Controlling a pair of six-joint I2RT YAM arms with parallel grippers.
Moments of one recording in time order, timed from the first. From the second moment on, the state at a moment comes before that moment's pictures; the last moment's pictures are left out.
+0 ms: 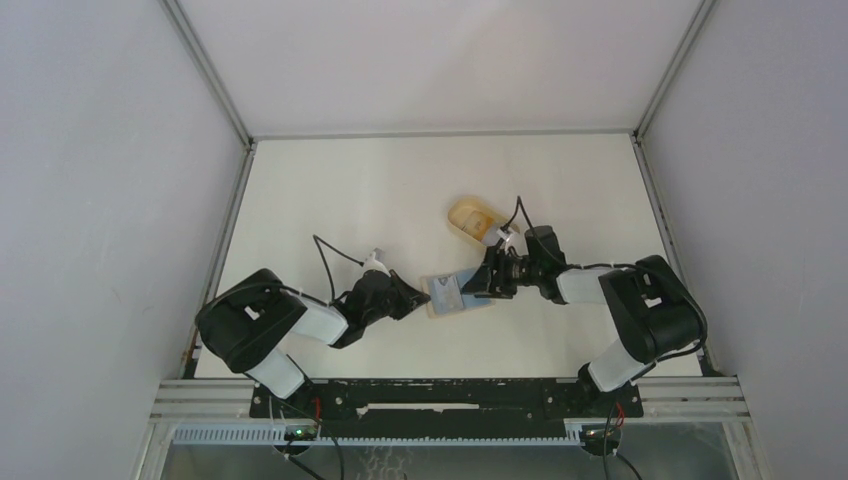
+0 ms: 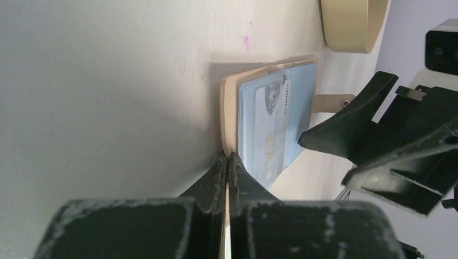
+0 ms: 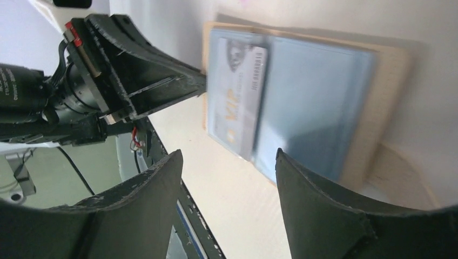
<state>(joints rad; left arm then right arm) -0.77 1.59 0.31 0.71 -0.02 -1.21 0.34 1.58 0.51 0.32 -0.80 0.64</state>
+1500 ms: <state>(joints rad) -0.77 1.60 0.31 0.72 -0.02 -1.21 0.47 1.73 0.57 0.50 -0.77 0.78</state>
